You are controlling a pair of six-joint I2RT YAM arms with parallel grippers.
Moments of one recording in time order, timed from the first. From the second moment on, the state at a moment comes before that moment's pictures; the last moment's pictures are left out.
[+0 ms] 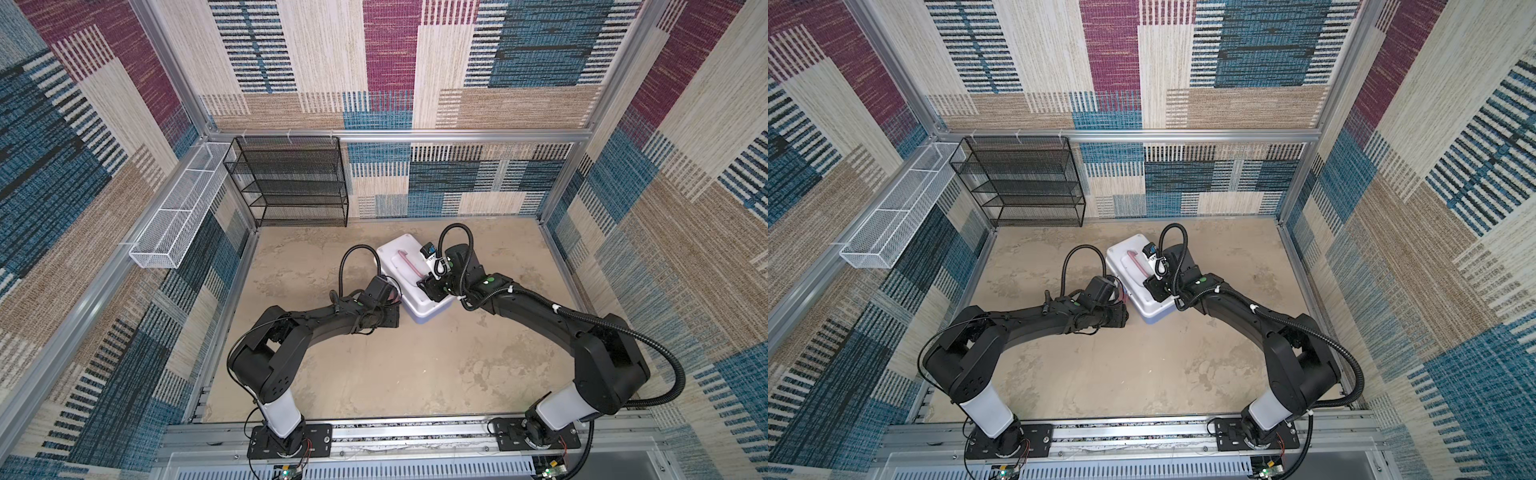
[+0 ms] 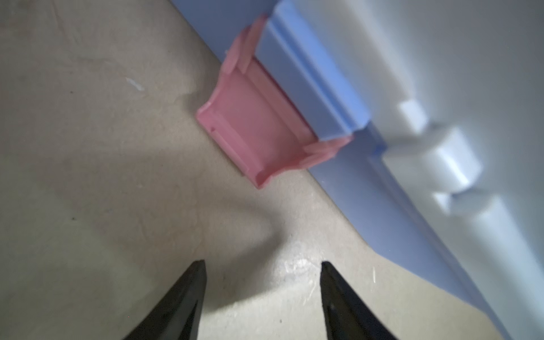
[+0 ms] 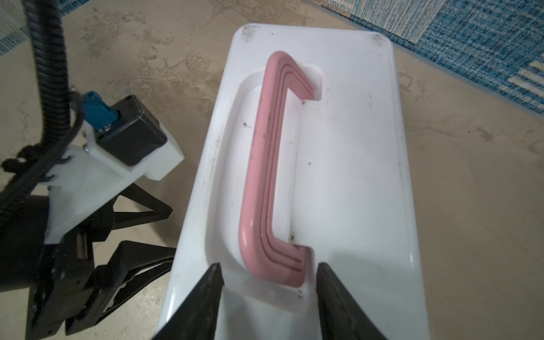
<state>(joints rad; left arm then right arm) -0.66 1.73 0.94 -0.18 -0.01 -0.53 0.55 1.56 1.08 -0.23 -0.14 -0.09</state>
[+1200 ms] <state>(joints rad) -0.67 1.80 0.87 0.12 -0.18 -0.60 0.55 1.51 1.04 -0.17 -0.15 -0.02</state>
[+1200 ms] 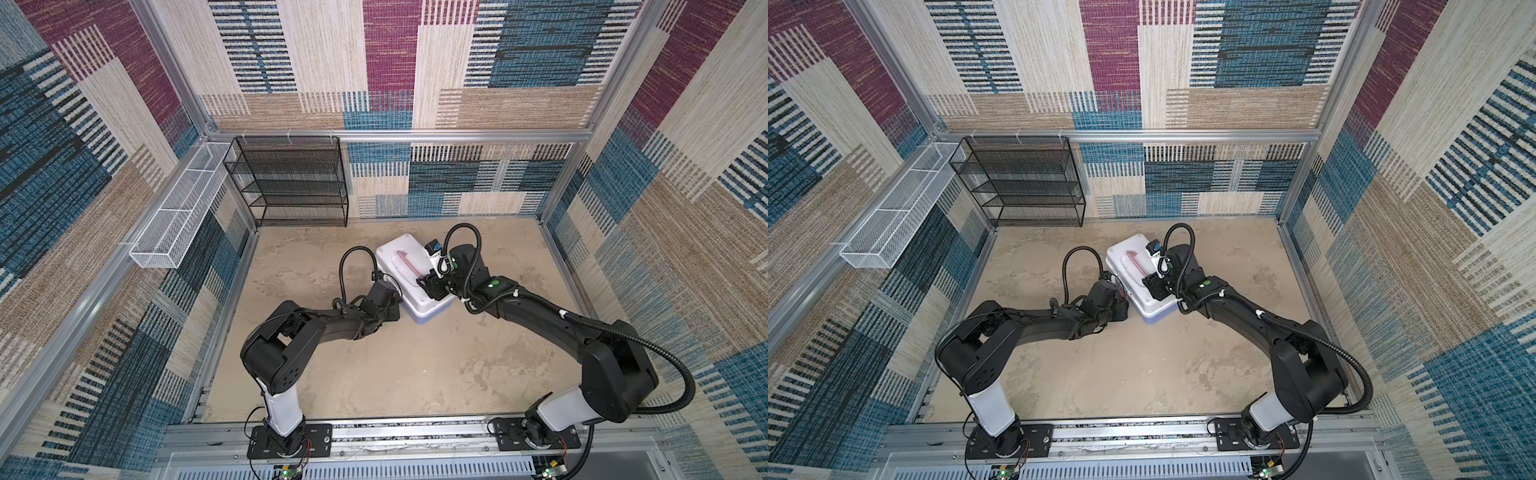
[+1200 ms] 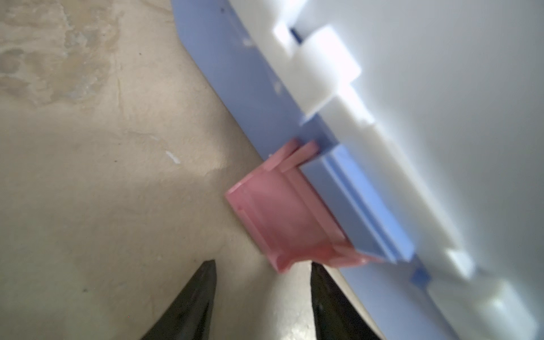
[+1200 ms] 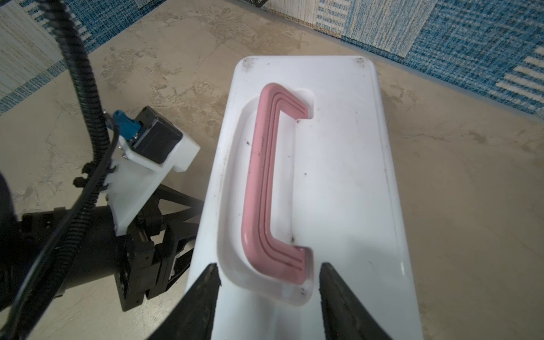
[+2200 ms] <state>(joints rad) -0.70 1.76 0.75 0.29 -0.16 -0.45 0.55 1.52 1.02 -0.15 -0.15 -0.01</state>
